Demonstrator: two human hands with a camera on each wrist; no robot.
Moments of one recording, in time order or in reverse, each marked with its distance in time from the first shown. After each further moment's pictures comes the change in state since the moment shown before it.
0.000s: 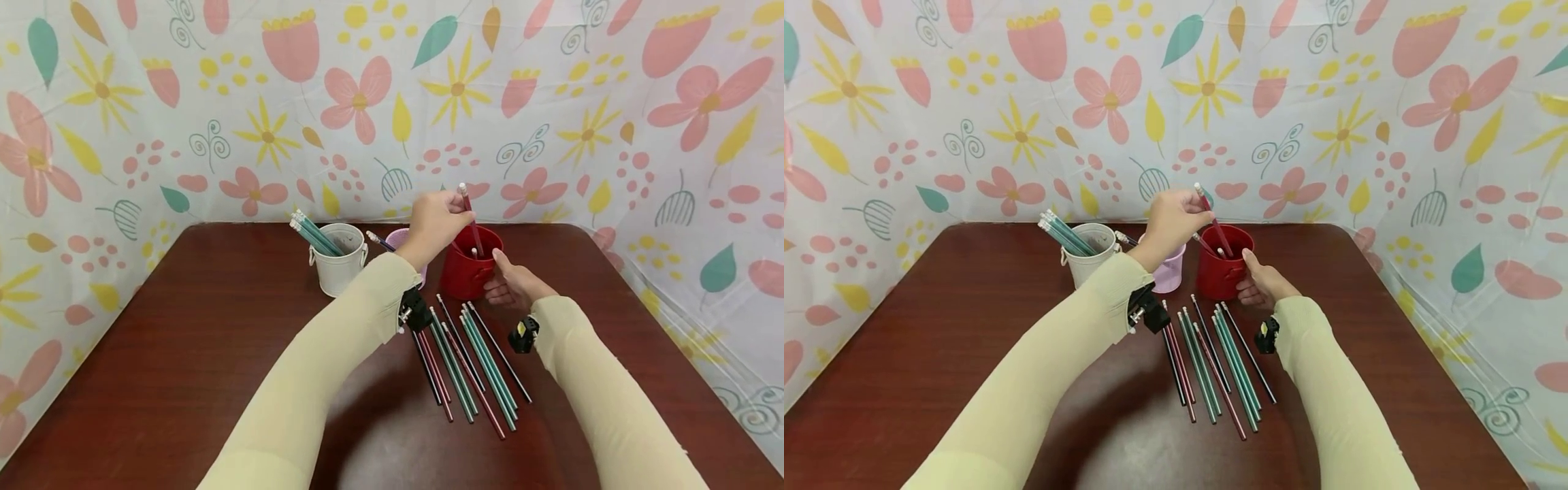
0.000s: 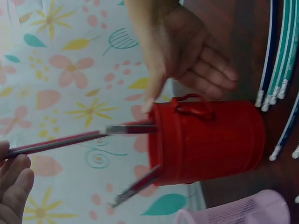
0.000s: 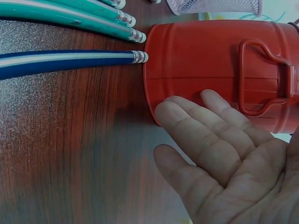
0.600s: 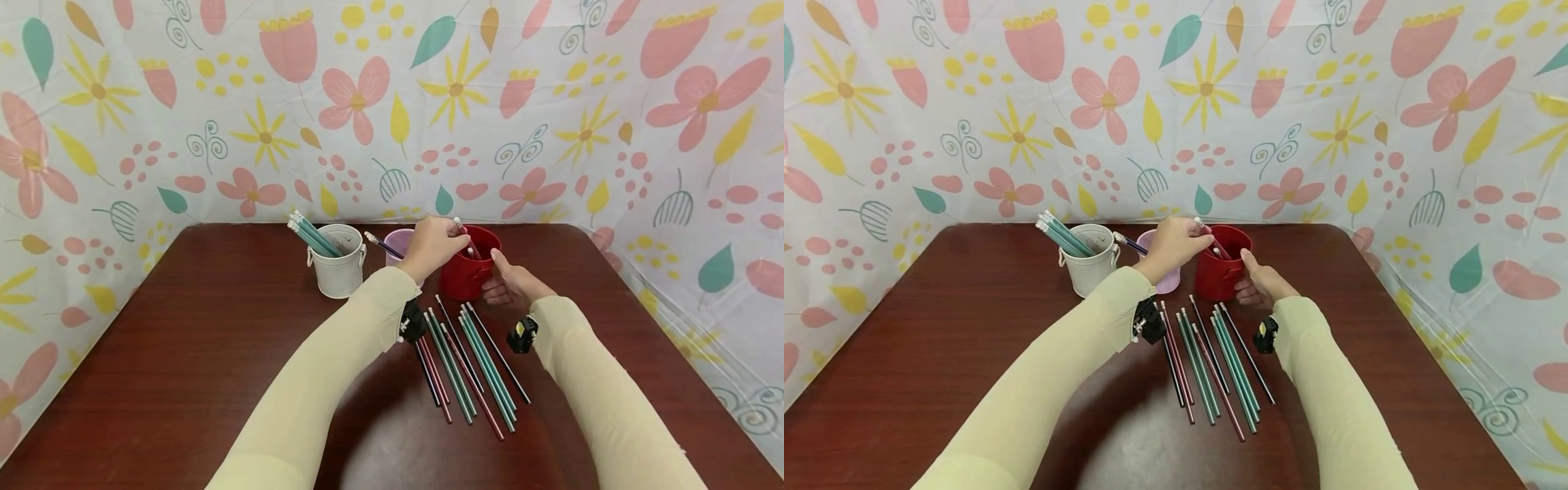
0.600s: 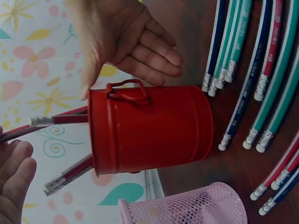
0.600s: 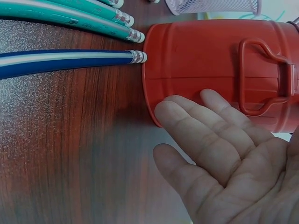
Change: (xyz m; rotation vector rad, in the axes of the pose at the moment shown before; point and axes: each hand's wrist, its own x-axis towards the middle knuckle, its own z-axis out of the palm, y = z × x) left_hand -0.003 -0.032 0.017 0.162 -0.138 0.013; right_hand 0.002 -0.001 0.000 -0.009 -0.011 0.004
